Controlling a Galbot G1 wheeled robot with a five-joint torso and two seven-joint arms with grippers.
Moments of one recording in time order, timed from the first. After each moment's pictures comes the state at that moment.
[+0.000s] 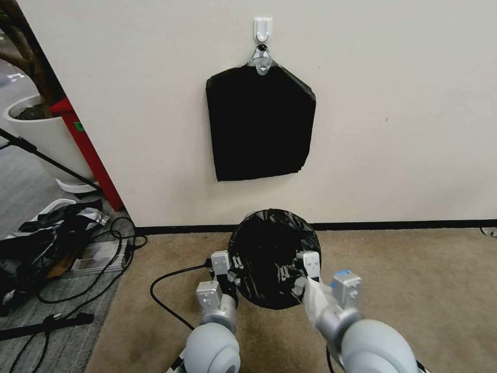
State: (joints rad) left arm 1.37 -1.27 0.08 -2.07 -0.44 0.17 -0.67; right arm -1.28 1.00 -0.06 2.31 0.85 -0.48 0.63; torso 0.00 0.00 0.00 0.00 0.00
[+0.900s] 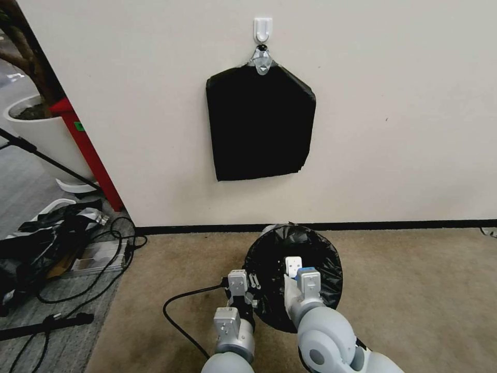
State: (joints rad) left arm 1.49 -1.32 0.15 -2.08 -0.28 0.13 -0.62; right arm -1.21 1.14 -0.15 2.07 0.74 -0.58 0.79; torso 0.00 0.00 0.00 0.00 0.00
